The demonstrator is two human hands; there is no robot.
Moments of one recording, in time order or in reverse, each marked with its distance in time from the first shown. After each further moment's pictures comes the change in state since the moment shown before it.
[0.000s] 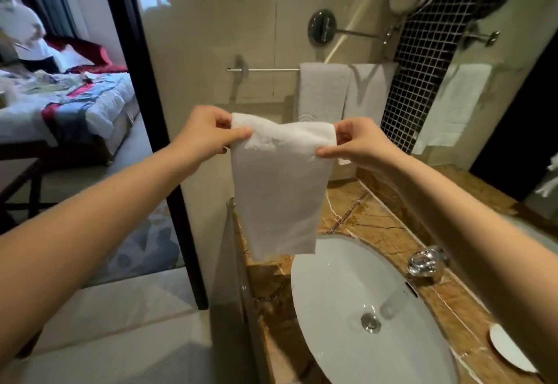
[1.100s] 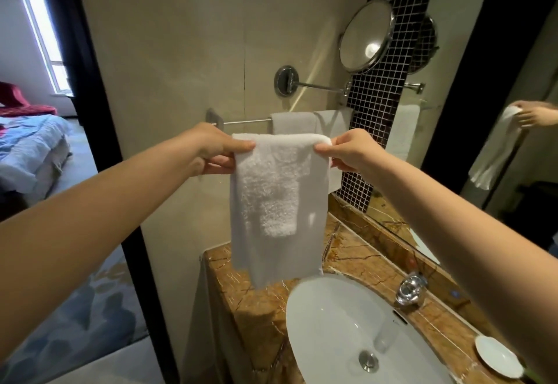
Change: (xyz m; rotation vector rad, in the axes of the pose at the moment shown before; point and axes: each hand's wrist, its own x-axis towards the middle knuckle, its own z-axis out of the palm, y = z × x) left_hand 0.104 0.032 -0.035 -0.312 -0.333 -0.352; right_hand 0.066 -0.048 -0.015 -0.020 0.334 0.257
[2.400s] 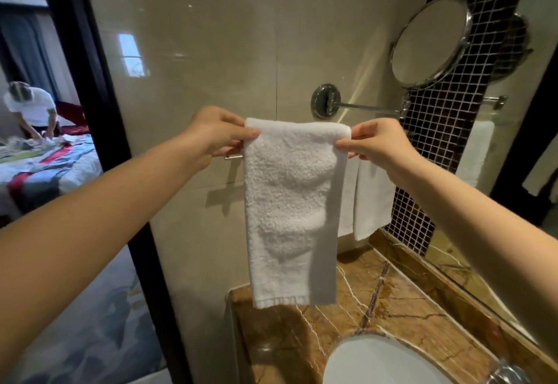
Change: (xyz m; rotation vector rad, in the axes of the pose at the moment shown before) left_hand 0.105 0.046 -0.035 -0.023 0.273 0.280; right_hand 0.125 -0.023 0.019 0.049 0.056 -0.325
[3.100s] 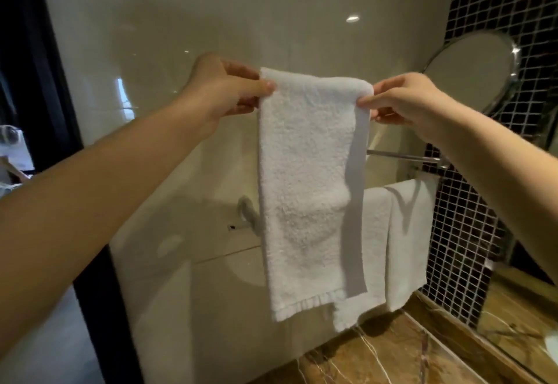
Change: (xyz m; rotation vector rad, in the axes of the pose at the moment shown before) left_hand 0.129 0.073 -0.018 -0.010 -0.004 0.411; right_hand 0.161 -0.052 -0.008 0.115 0.069 -0.020
